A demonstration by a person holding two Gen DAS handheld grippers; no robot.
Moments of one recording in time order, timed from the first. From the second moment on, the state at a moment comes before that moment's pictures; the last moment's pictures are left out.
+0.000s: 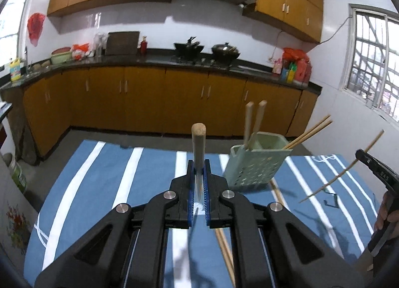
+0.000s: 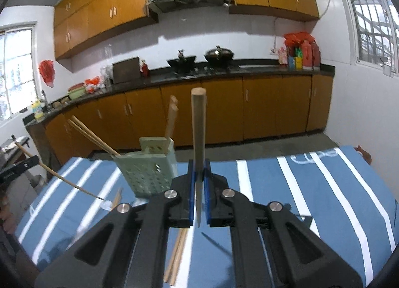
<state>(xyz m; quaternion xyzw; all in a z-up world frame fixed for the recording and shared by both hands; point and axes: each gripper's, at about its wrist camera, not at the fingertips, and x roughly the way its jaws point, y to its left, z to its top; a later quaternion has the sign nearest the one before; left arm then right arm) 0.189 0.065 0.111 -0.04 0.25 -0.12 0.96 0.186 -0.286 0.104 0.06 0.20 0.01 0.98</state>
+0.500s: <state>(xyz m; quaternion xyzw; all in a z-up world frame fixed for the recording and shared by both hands) 0.175 0.016 0.180 -0.05 0.17 -0.20 0.96 0.190 -0.257 0.184 0.07 0.11 0.07 0.99</state>
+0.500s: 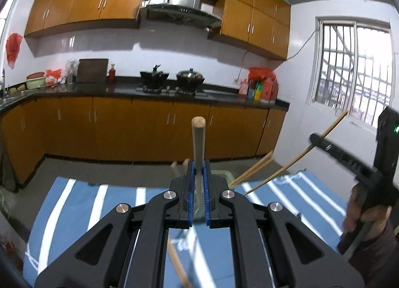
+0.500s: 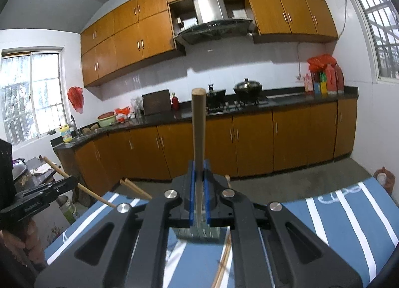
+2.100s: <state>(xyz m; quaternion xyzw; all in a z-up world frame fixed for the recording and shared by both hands) 0.228 -0.004 0.169 -0.09 0.20 -0.18 0.96 0.237 -0.261 0.148 0.10 0.14 0.07 0.98</state>
